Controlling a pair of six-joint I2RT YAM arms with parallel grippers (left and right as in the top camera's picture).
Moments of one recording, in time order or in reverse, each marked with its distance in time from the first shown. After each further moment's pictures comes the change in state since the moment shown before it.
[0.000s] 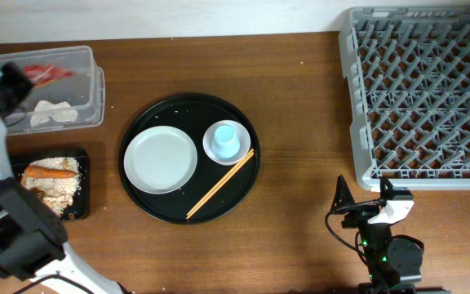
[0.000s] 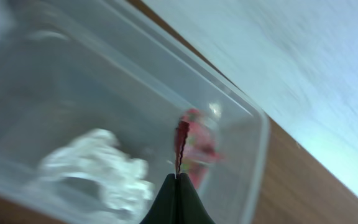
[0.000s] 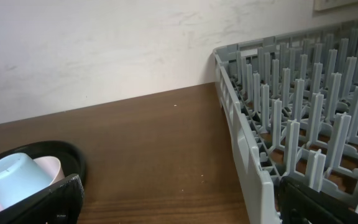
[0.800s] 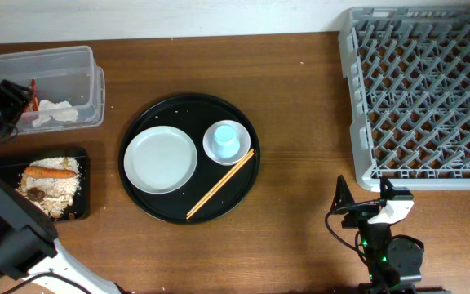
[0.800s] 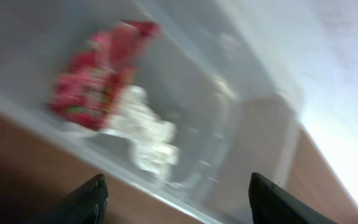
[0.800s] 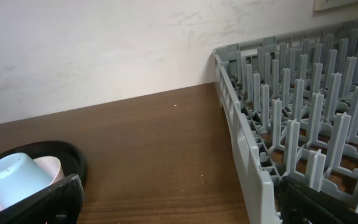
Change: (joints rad) left arm 0.083 0.053 -0.001 -0.120 0.155 -0.016; right arm 0.000 0.000 0.000 0.000 0.000 0.000
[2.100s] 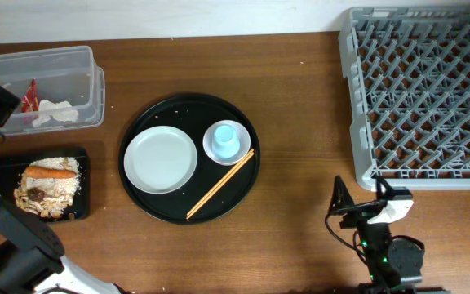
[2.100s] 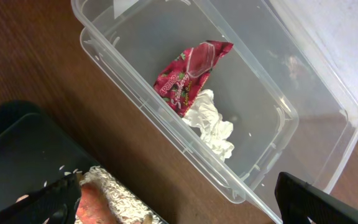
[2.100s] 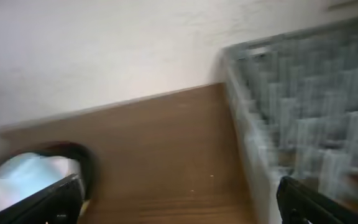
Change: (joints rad) left arm 0.000 -0.140 0.000 -0.164 -0.343 -0.014; right arm 0.000 0.000 -0.002 0.044 -0.098 0.102
